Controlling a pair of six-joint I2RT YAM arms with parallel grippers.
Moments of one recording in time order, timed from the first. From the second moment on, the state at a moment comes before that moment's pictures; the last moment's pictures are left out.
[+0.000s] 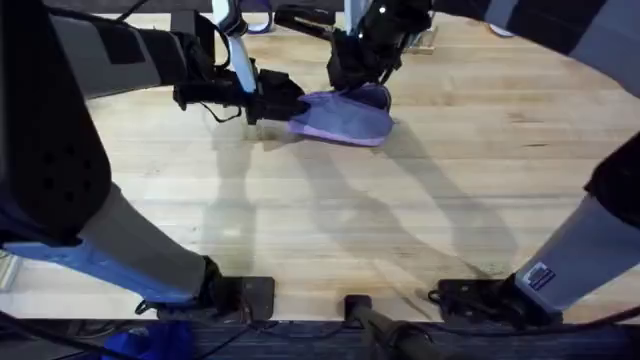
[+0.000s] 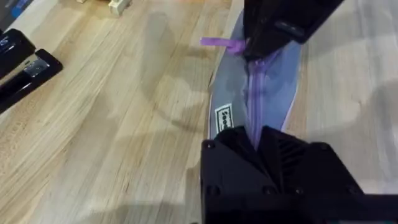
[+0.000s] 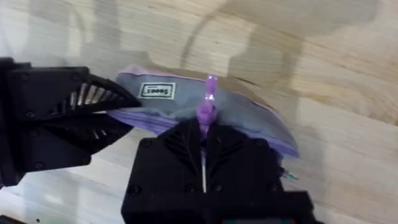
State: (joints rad) left arm 0.06 1.80 1.05 -0.49 1.08 1.13; right arm 0.55 1.96 1.73 -0.98 -0.03 0.34
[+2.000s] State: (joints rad) left arm 0.03 1.80 1.05 -0.56 1.11 1.13; right arm 0.23 1.89 1.40 -0.85 -0.09 0.41
